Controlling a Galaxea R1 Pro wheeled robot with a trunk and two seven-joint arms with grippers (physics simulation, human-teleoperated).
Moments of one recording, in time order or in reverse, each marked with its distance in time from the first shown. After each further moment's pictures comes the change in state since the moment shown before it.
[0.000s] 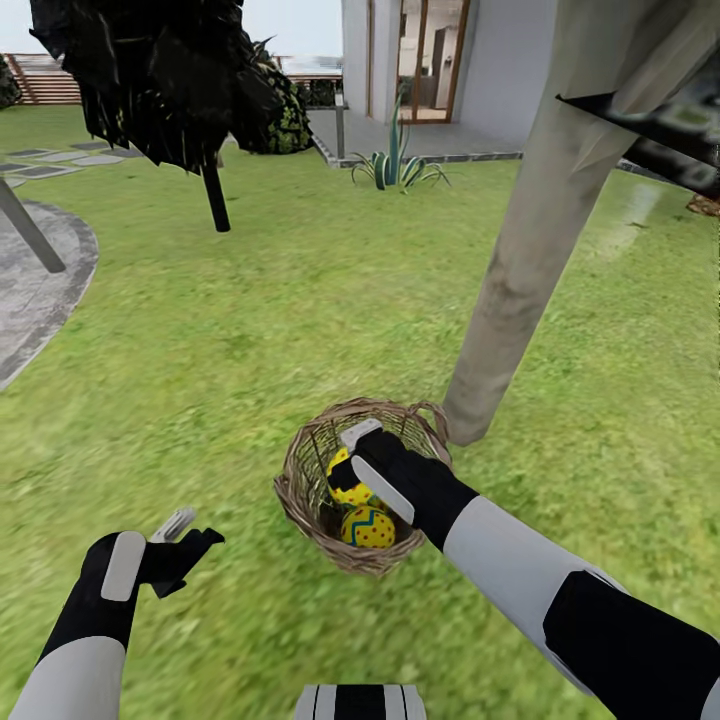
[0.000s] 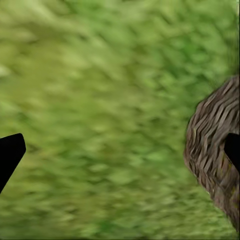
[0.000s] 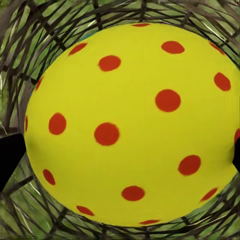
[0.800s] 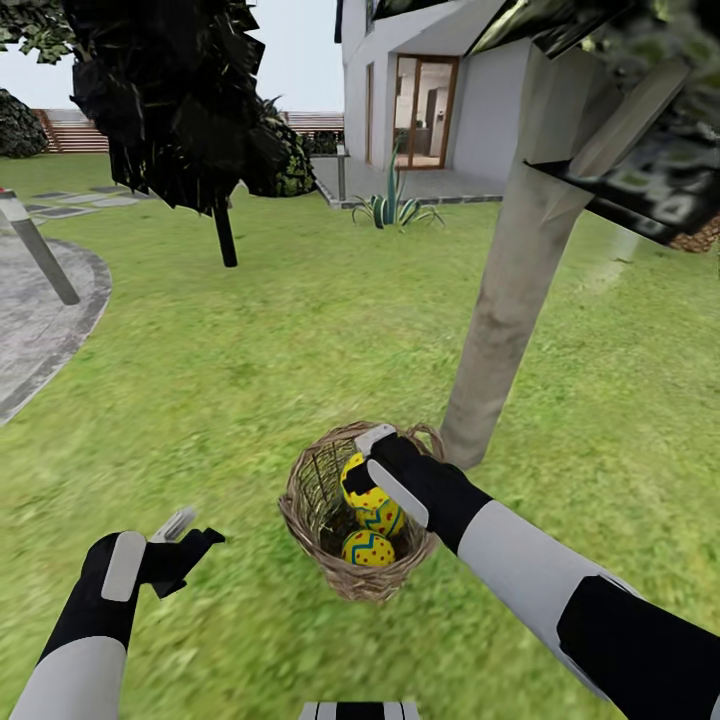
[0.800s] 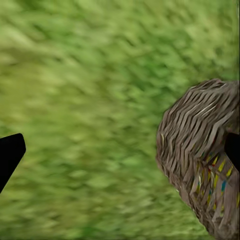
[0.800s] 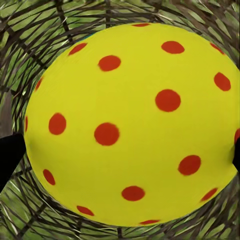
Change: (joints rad) left arm 0.000 -0.002 0.000 0.000 0.000 0.000 0.001; right arm 0.019 -0.050 -0.003 -0.003 -0.005 -0.006 0.007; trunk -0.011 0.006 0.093
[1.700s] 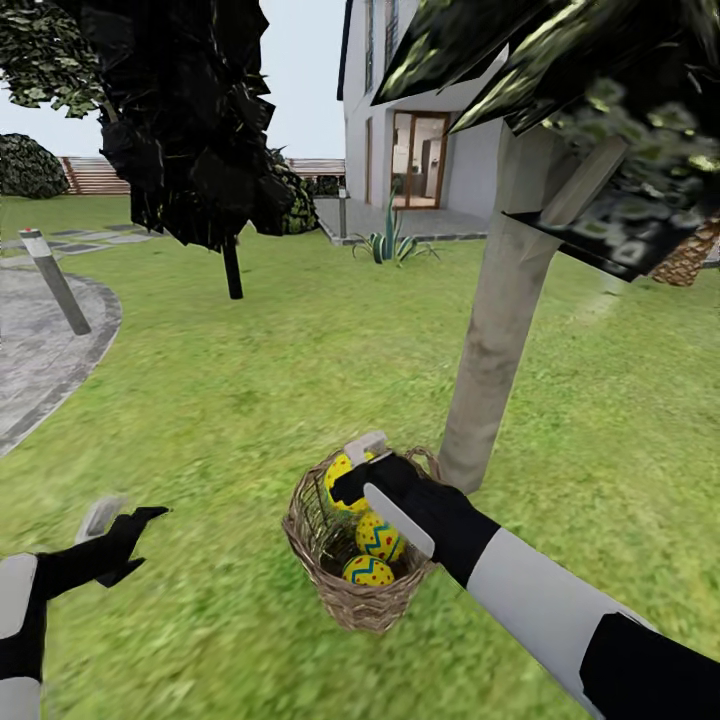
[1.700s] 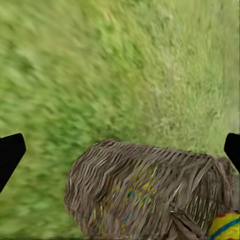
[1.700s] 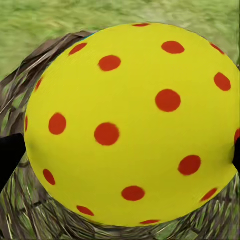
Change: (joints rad) left arm 0.089 0.130 0.140 -0.185 0.419 0.045 -0.009; right arm 0.093 -0.033 0.030 -0.174 0.007 -0.080 -0.030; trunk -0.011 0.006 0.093
